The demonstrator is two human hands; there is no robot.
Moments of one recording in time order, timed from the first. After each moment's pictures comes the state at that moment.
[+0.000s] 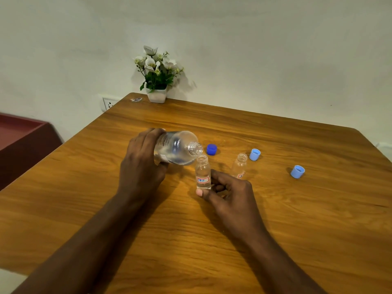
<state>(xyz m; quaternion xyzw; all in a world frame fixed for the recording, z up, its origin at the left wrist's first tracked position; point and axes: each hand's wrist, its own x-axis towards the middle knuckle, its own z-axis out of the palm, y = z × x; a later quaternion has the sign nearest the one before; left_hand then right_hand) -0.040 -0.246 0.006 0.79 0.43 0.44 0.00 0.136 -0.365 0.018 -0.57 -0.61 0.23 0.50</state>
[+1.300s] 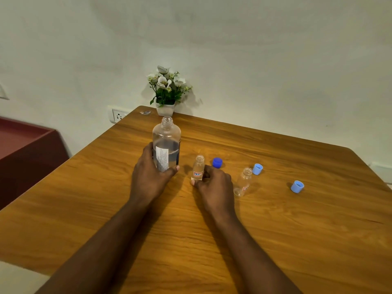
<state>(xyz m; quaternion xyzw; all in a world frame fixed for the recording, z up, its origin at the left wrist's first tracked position) -0.046 -0.234 0.001 0.65 0.54 0.46 0.26 0.101 -0.301 0.011 -0.71 -0.55 0.13 0.43</state>
